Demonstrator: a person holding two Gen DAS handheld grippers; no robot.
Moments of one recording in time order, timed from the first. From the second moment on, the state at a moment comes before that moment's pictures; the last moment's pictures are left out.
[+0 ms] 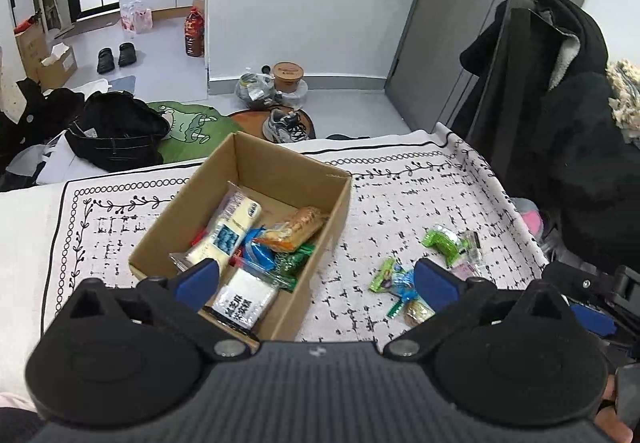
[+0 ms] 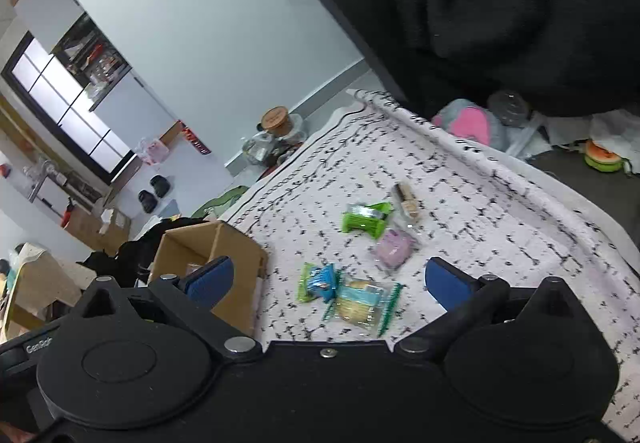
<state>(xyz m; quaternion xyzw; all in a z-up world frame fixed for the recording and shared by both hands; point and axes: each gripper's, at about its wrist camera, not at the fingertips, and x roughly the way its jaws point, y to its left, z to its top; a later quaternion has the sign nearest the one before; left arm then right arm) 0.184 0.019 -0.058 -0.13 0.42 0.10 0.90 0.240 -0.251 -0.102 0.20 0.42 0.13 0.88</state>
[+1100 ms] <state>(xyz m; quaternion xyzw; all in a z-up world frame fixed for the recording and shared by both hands) 0.197 -0.041 -0.149 -0.17 0.49 0.02 0.85 0.246 -0.265 -0.180 0.27 0.54 0.06 0.79</state>
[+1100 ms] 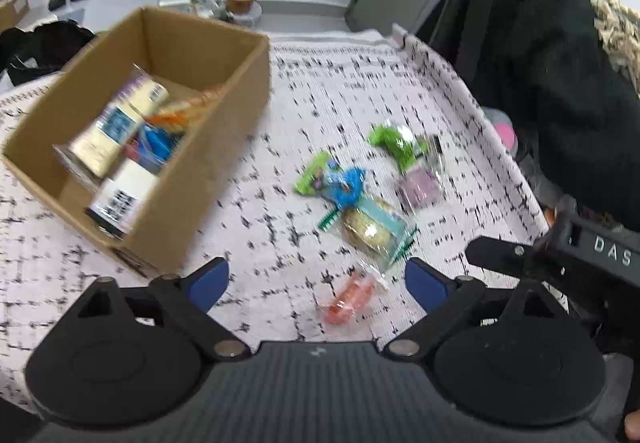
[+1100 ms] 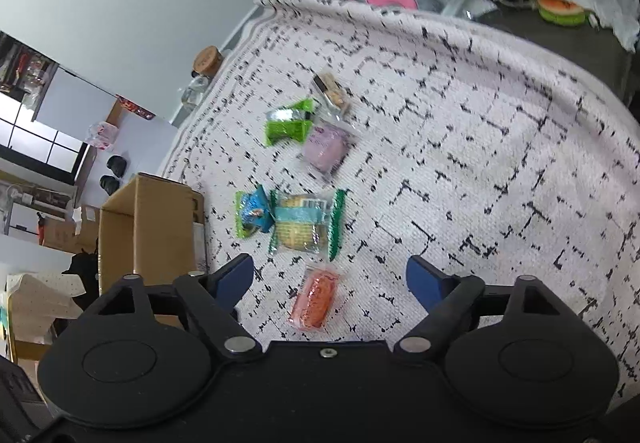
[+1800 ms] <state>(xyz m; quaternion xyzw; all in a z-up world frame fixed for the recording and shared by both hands) 0.234 -0.078 -0.224 -0.16 0.55 0.00 0.82 0.272 -0.246 -0.214 0.29 0.57 0.06 0.77</state>
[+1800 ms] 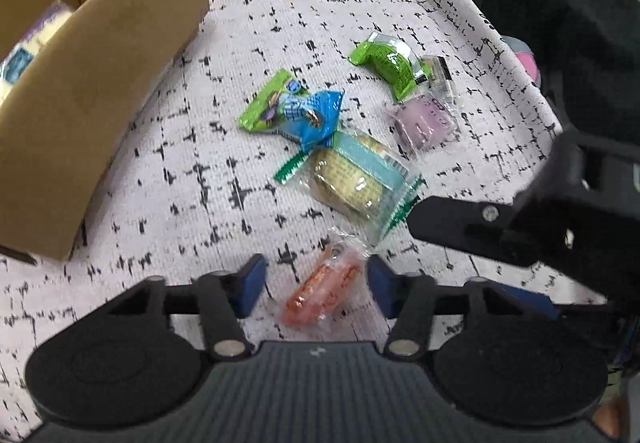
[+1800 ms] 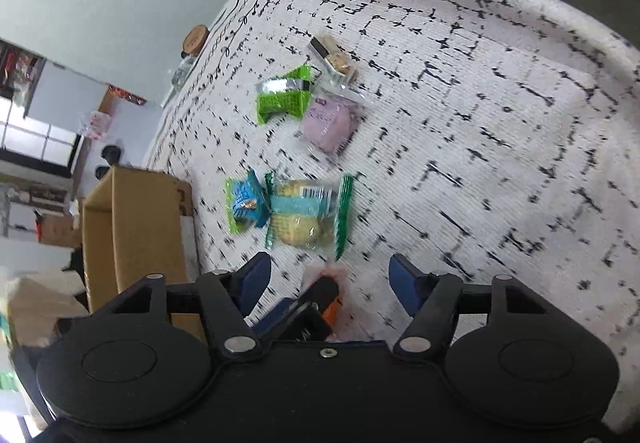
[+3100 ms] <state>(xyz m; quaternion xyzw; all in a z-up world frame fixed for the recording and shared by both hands) 0.250 -0.010 -0.200 -0.18 0.53 0.05 0.83 0.322 -0.176 -0.249 0.24 0.58 0.08 0.78</state>
